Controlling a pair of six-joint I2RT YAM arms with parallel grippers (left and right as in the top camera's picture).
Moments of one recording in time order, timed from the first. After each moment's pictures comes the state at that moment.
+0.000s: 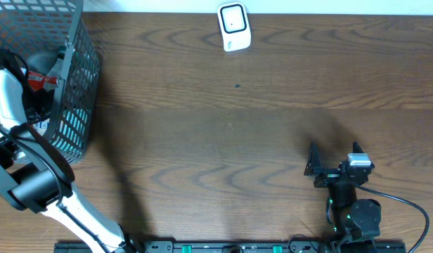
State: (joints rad) left arm 0.56 2.09 1.76 -1.17 -0.14 -0.14; right arm 0.14 0.01 0.01 -0.06 0.11 0.08
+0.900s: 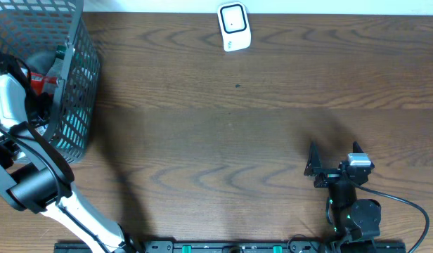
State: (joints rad) left arm 0.57 2.09 1.69 -1.10 -0.14 -0.12; right arm 0.14 0.01 0.01 -0.06 0.11 0.07
